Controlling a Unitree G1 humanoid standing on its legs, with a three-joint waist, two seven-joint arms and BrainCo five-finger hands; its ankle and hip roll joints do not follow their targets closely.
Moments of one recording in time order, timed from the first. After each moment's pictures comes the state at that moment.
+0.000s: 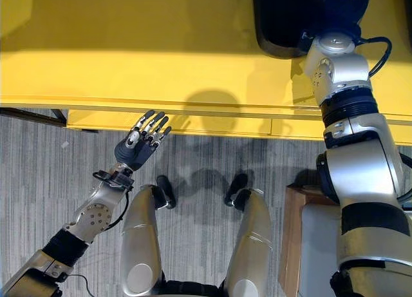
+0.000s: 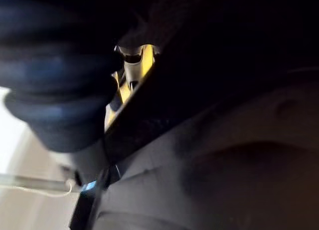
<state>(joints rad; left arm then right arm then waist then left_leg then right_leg) -0.32 0.52 -0.41 0.06 -1.31 -0.20 -0.20 -1.42 -0.68 0.36 0.94 0.72 0.17 -0.64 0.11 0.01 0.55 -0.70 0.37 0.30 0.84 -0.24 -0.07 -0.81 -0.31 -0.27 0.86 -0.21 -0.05</state>
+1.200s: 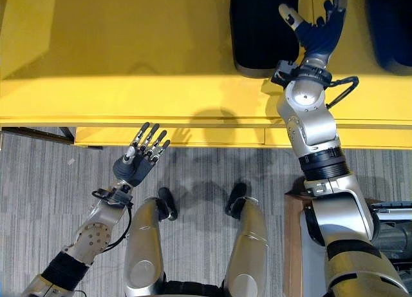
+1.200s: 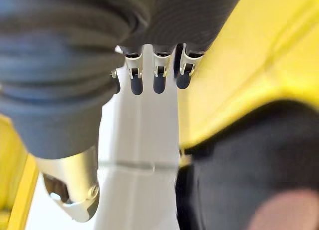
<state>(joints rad) -0.14 0.45 -0.35 -0.05 -1.27 -0.17 -0.20 -0.96 -0.60 0.15 0.29 0.47 0.03 -0.73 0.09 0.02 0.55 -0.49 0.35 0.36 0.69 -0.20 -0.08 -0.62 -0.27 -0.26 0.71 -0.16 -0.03</state>
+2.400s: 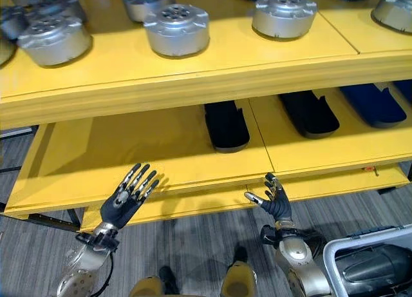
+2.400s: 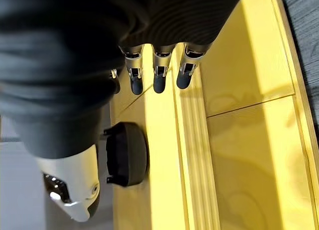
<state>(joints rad) 0.27 0.43 -0.21 -0.13 -1.06 -0.09 -0.33 0.20 -0.45 0.17 -0.08 0.42 0.05 -0.27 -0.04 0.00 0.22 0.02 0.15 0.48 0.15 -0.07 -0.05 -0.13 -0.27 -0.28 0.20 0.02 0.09</state>
